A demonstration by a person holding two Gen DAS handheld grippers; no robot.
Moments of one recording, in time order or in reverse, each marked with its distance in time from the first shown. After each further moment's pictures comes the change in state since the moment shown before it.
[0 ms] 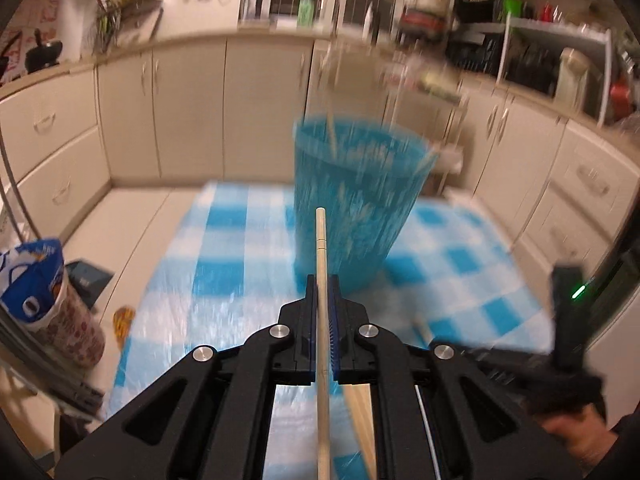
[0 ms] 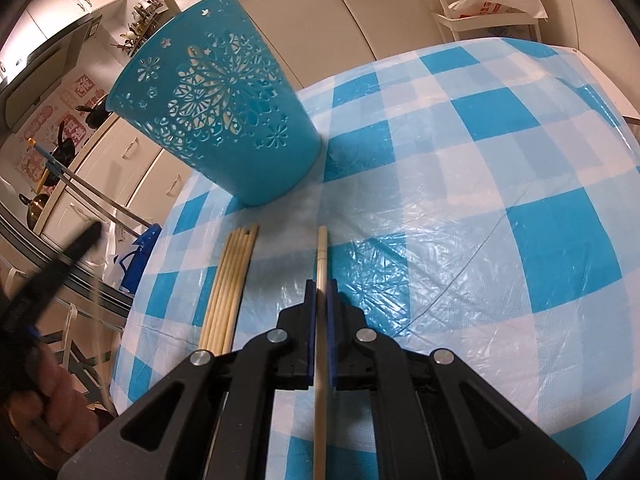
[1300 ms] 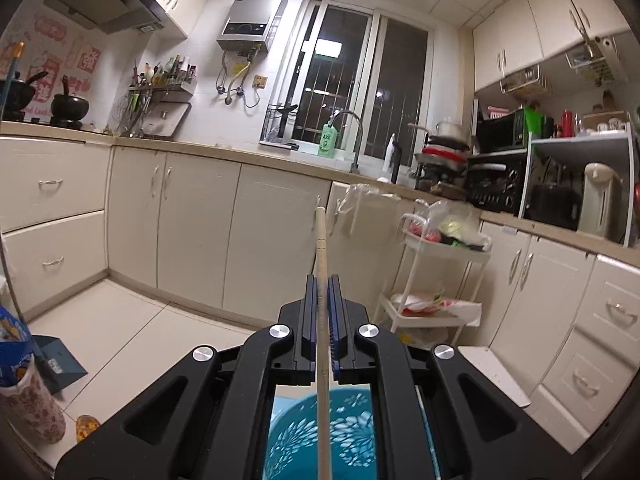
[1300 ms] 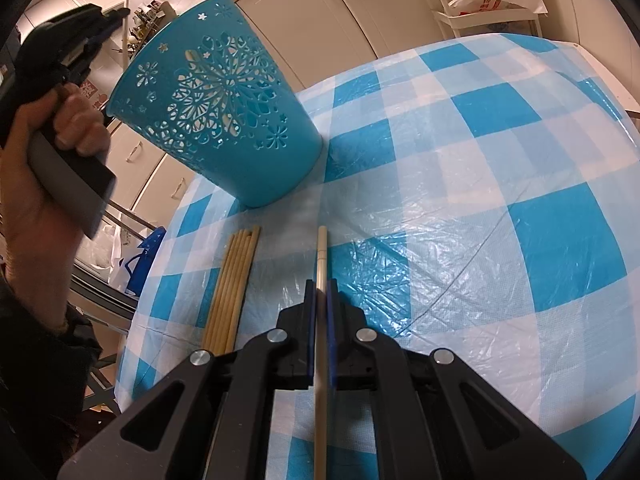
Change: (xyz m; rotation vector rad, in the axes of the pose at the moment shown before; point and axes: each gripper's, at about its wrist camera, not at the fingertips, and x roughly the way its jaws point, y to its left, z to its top) left arm 0.095 -0.016 0.149 -0.089 -0.433 0.072; right arm -0.001 -0.003 -0.001 0.010 -0.003 0.020
